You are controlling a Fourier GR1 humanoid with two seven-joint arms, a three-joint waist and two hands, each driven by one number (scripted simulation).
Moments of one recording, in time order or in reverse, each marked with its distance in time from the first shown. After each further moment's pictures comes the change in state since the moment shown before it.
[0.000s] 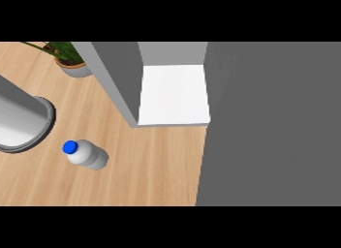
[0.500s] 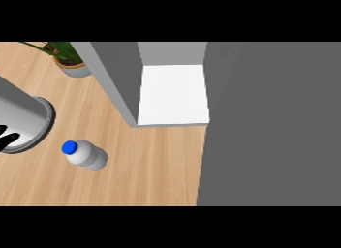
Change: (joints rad) left arm 0.117 -0.235 0.020 -0.362 -0.253 0.157 -0.119; right arm -0.070 -0.027 -0.132 0.163 -0.075 0.046 -0.118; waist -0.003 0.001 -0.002
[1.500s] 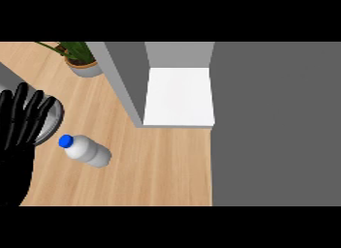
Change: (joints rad) left arm 0.001 -0.587 -0.120 -0.441 -1.113 0.965 0.001; right arm -0.135 0.026 -0.176 0.203 0.078 -0.116 -0.132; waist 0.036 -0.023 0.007
